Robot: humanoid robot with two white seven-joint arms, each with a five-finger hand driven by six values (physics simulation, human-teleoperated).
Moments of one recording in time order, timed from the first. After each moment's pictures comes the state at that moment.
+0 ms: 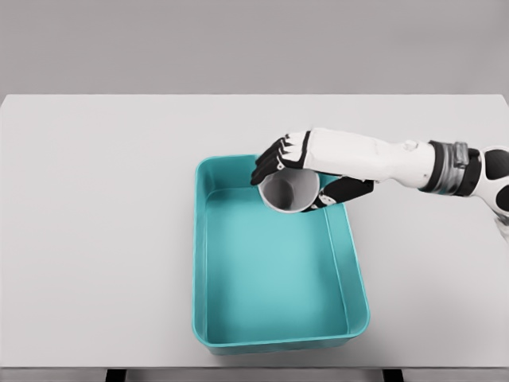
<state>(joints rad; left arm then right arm) 0.06 0.00 -0.18 -0.08 0.11 -0.03 0.17 -0.60 -0.71 0.59 -1.75 -0.10 -0.57 0.61</state>
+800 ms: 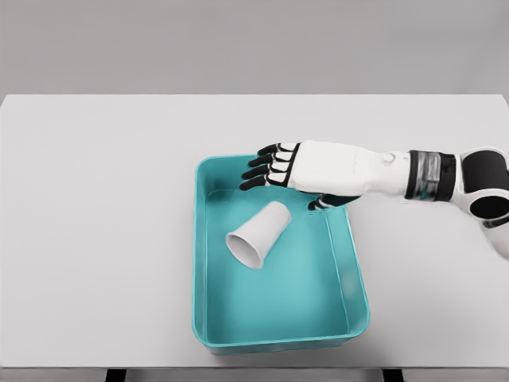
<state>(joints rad) 0.06 0.00 -0.18 -0.08 0.11 -0.03 0.17 -0.56 -0.67 0.51 -1.75 0.18 -0.62 0.61</state>
